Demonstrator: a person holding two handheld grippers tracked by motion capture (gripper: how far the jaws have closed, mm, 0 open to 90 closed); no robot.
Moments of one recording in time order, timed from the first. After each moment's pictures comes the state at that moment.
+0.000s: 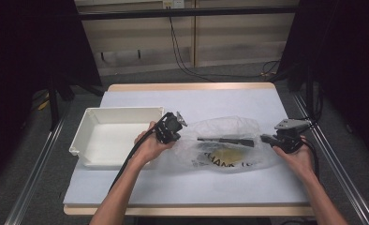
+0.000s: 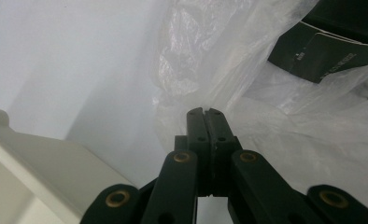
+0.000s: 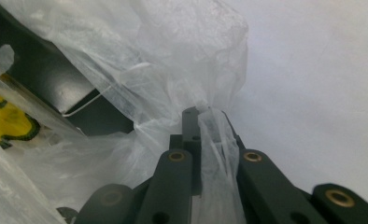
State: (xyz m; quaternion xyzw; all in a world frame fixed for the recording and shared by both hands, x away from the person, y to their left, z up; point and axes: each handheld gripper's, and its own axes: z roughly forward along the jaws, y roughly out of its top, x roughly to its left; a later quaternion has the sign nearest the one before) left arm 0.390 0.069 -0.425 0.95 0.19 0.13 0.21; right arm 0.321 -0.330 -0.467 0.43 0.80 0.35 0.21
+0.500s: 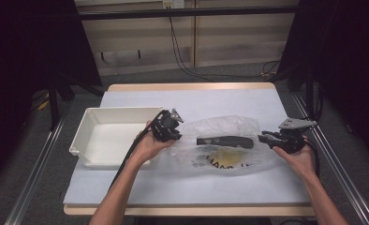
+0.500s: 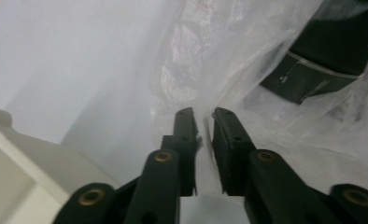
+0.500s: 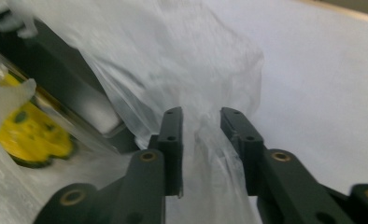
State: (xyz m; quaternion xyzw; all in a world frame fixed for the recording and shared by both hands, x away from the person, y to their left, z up) left arm 0.390 0.082 -0.415 0.93 0.21 0.11 0.28; right arm 0.311 -0.331 -0.454 0.42 0.78 0.42 0.20
